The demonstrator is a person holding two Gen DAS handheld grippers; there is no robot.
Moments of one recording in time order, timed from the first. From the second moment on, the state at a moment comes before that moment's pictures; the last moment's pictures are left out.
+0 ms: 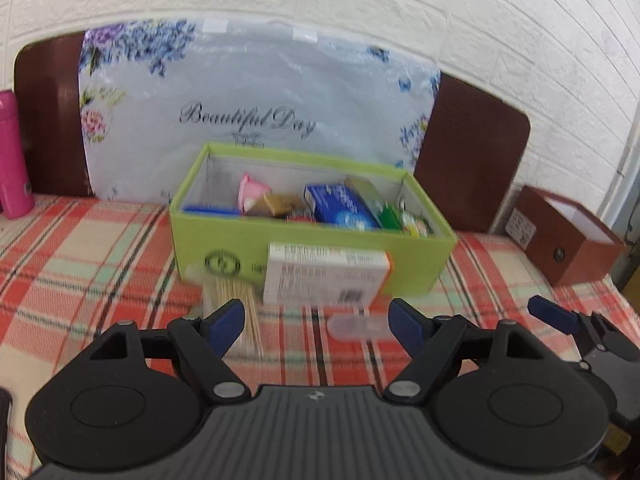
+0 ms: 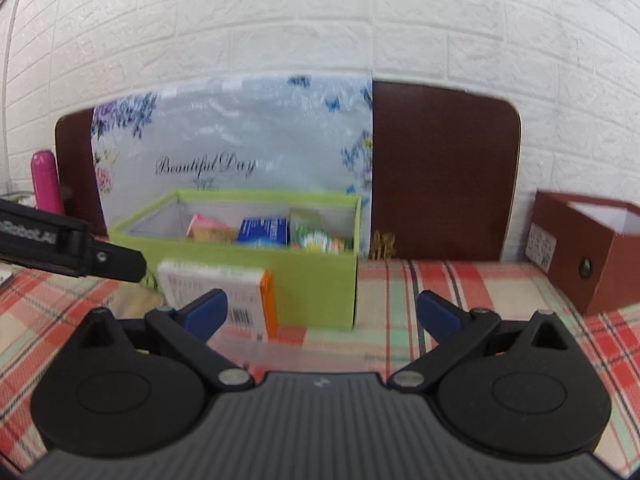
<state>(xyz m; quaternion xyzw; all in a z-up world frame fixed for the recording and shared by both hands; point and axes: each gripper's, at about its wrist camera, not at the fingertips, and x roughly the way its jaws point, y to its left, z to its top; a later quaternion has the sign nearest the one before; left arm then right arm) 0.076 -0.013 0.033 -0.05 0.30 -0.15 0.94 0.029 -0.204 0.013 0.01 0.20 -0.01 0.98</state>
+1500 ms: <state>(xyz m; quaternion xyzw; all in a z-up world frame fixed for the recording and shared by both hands) 0.086 0.019 -0.004 -0.08 0.35 -0.21 0.91 0.000 -0.201 -0.043 0.03 0.33 0.08 0.94</state>
